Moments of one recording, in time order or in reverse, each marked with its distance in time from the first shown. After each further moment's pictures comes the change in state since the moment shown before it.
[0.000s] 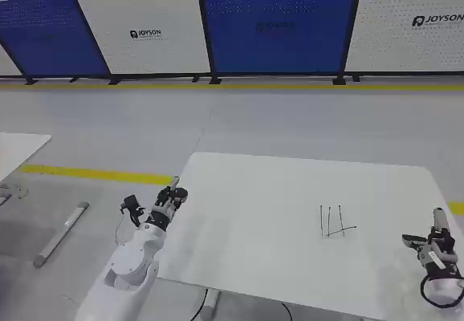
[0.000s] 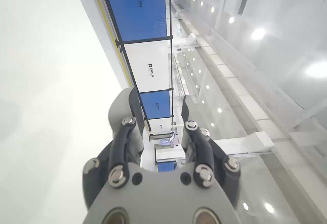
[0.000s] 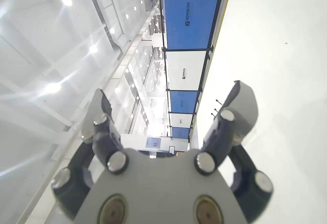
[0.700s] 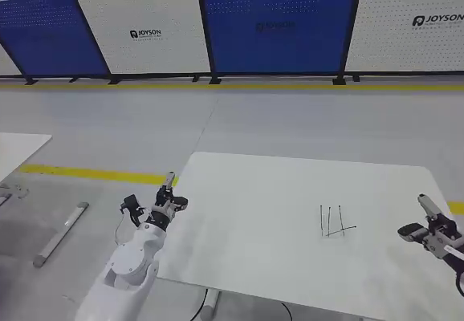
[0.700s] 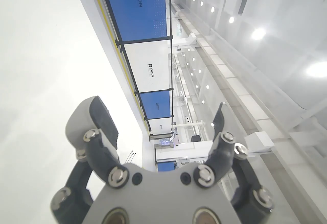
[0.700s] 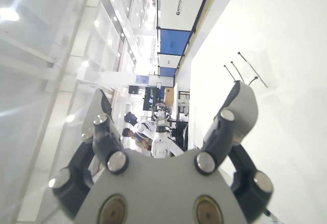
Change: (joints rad) left arm 0.000 0.000 0.000 0.000 0.000 0.000 0.000; right arm 0.148 0.060 0.169 0.012 -0.087 0.208 0.681
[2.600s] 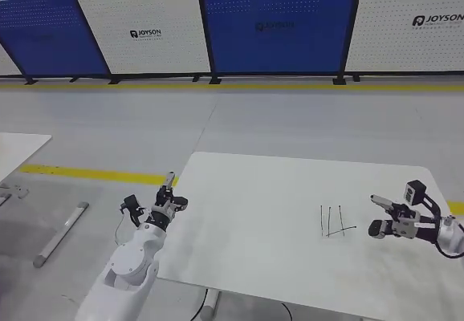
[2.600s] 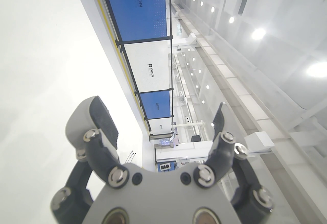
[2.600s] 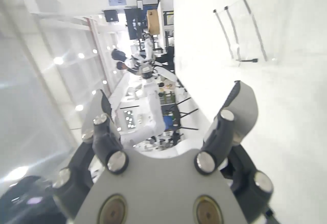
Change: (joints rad) left arm 0.000 0.000 0.000 0.000 0.000 0.000 0.000; right arm 0.605 0.074 -0.444 0.762 -0.025 -0.238 0.631
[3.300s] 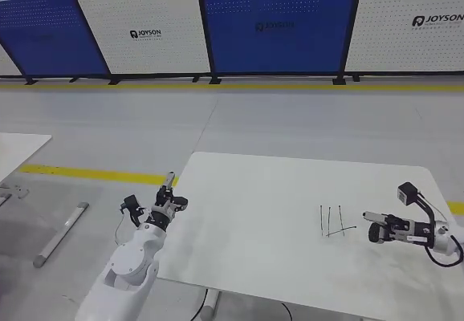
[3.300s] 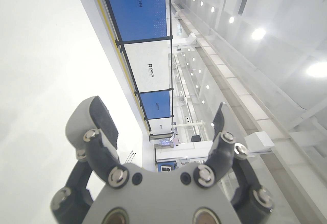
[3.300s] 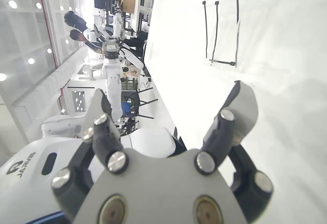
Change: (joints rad) left arm 0.000 0.000 0.000 0.000 0.000 0.000 0.000; right arm 0.030 0.005 -0.057 0.038 -0.096 -0.207 0.066
